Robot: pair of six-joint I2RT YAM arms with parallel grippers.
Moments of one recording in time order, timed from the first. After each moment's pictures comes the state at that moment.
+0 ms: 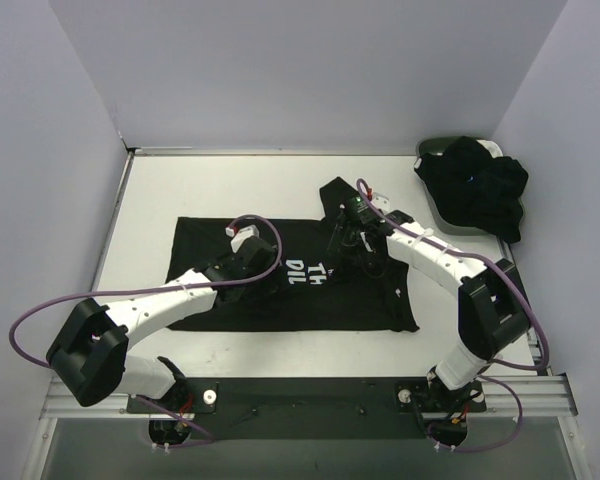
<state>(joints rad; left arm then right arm) -0.76 1.36 0.82 -0.40 -0.22 -0.96 0.56 1.63 1.15 -0.58 0.14 0.83</state>
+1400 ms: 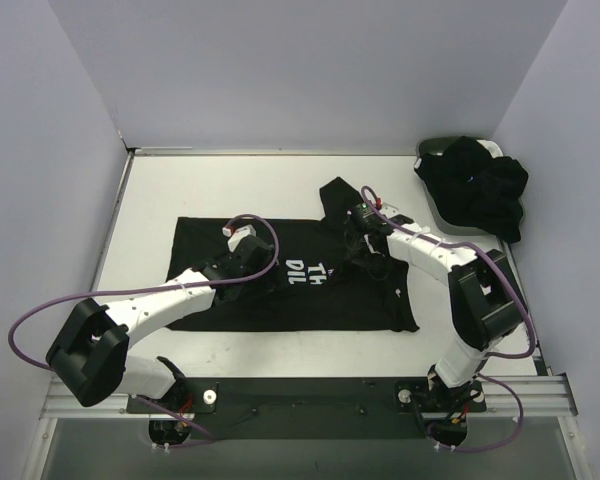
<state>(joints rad) -0.74 1.36 0.81 -0.40 -0.21 -0.96 0.50 1.68 1.07 -0.56 0.18 0.84</state>
